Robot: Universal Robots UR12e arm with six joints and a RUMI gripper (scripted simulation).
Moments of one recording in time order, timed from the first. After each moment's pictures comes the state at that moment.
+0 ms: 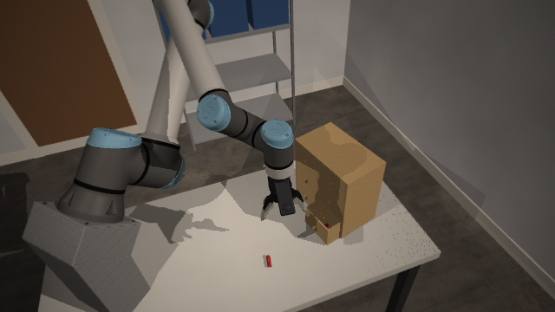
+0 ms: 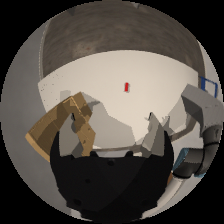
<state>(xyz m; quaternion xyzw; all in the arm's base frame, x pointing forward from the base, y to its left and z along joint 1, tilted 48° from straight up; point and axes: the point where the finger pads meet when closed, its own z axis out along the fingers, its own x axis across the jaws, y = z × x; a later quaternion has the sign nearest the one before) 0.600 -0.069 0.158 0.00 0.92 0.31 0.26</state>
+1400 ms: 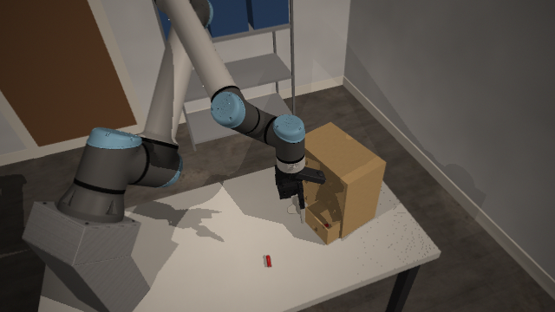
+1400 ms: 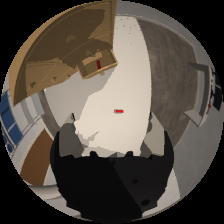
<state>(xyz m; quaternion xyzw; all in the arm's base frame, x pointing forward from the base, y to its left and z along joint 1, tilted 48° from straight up) 0.645 -0.050 0.204 -0.65 0.65 0.04 0.40</state>
